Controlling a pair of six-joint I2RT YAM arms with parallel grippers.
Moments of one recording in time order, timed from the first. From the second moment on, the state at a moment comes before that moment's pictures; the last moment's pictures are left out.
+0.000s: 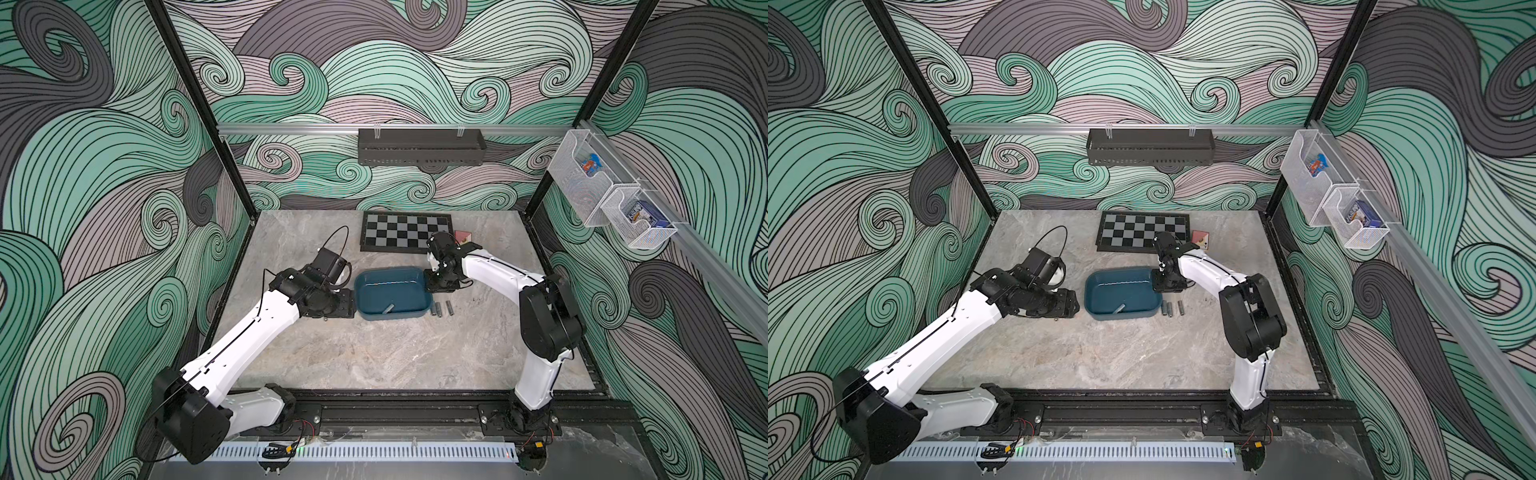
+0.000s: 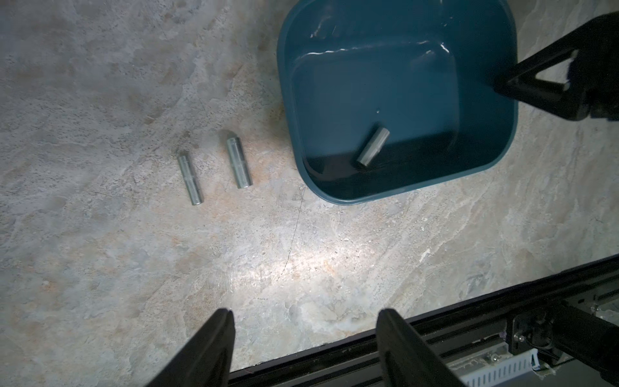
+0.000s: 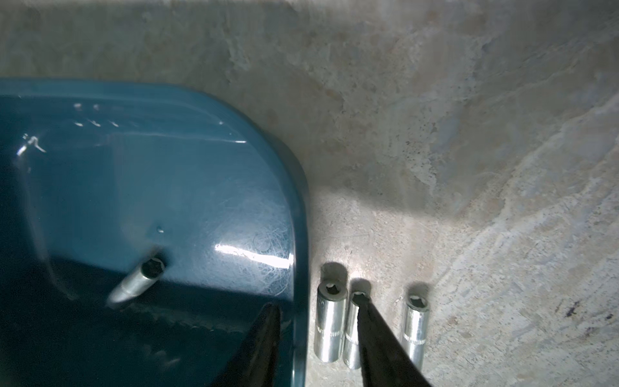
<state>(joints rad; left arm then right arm) -0.53 1.21 1.12 -1.05 0.05 -0.46 0.47 1.87 1.36 -0.84 -0.05 0.36</state>
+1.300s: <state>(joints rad) -0.52 1.10 1.04 -1.00 0.01 -0.42 0.51 2.09 1.79 -1.32 -0.10 0.40</state>
